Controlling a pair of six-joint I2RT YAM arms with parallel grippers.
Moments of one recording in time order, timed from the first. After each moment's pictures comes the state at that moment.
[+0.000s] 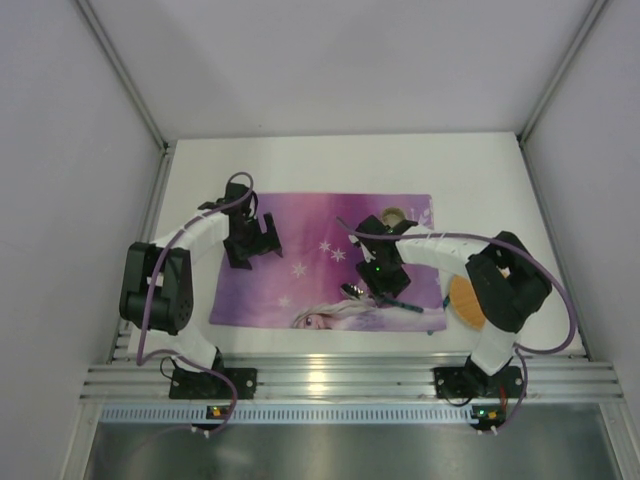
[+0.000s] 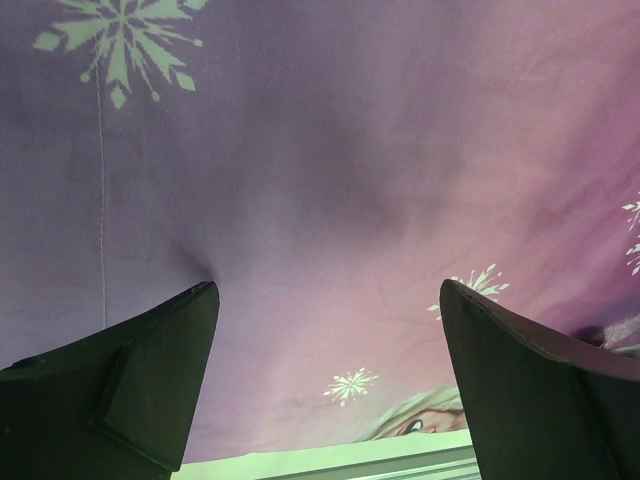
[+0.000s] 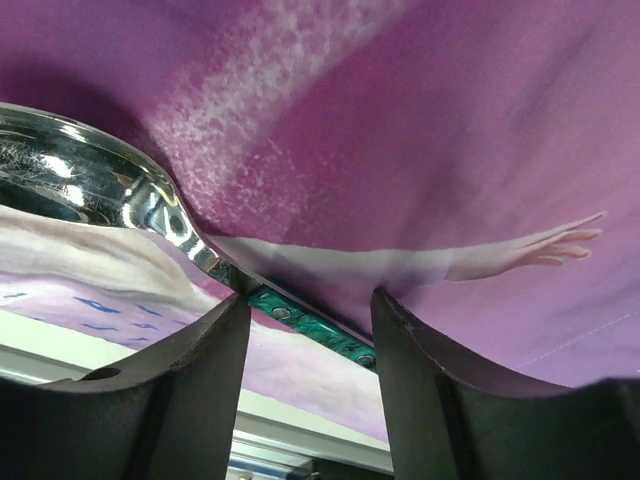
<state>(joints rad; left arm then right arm) -0.19 1.67 1.07 -0.64 0.14 -0.52 0.72 1.74 1.08 -0.78 -0.02 0.21</state>
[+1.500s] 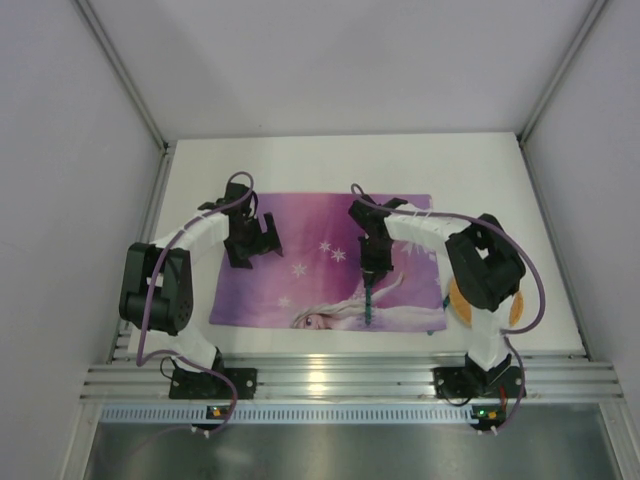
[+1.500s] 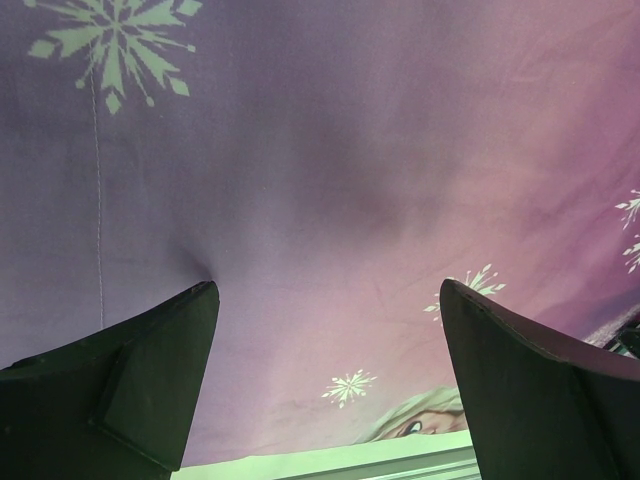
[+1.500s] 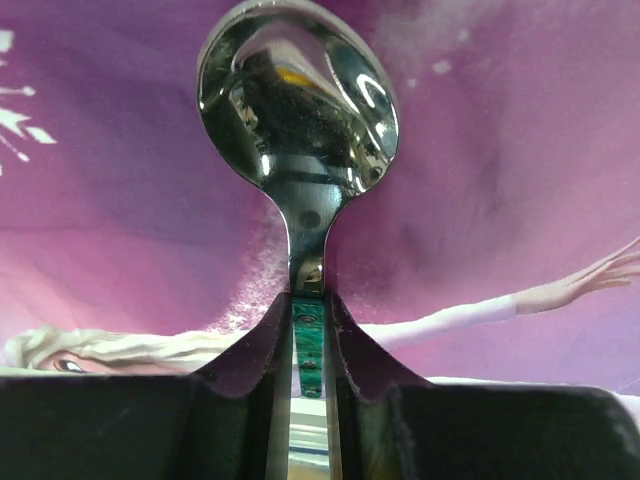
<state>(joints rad) -0.19 1.67 1.07 -0.63 0.14 -0.52 0.66 1.93 1.33 -0.87 -0.09 0.68</state>
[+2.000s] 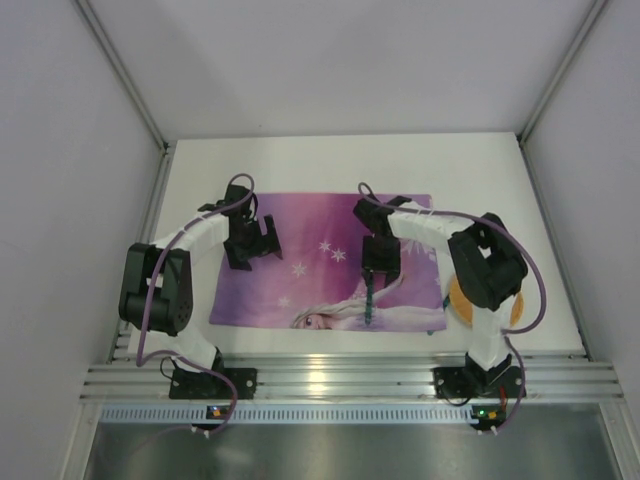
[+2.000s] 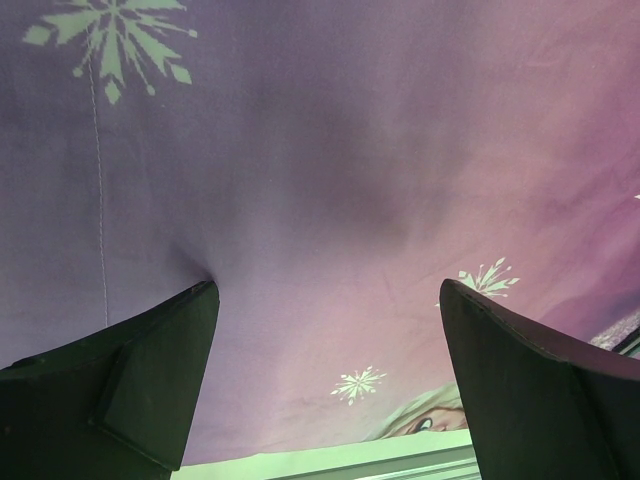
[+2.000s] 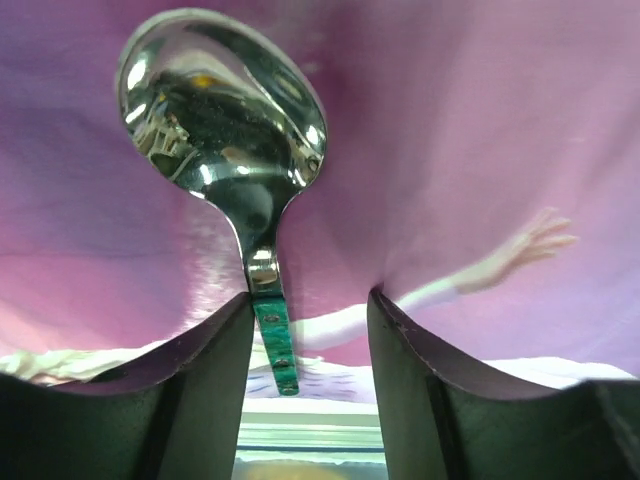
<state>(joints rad) -0.19 1.66 1.05 -0.63 0.15 -0.50 0.63 1.93 1.33 -0.92 -0.04 0.73</state>
